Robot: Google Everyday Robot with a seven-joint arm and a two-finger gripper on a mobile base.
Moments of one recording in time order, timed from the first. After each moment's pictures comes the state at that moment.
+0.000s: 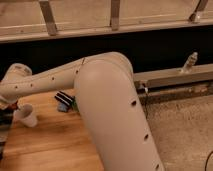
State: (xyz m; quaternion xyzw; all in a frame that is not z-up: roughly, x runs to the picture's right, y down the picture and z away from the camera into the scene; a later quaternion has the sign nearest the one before) arm -0.480 0.060 0.689 -0.27 -0.30 0.23 0.89
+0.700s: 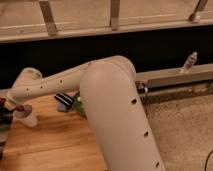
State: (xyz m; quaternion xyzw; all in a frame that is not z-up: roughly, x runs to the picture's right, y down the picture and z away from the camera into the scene) arm -0.464 0.070 0.721 -0.28 -0.30 0.27 0.87
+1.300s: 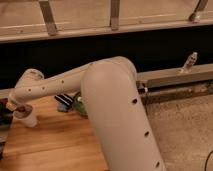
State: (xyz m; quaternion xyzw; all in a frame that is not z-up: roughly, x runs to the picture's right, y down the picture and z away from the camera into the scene) arm -0.464 0.070 0.721 -0.28 -0.30 0.27 0.87
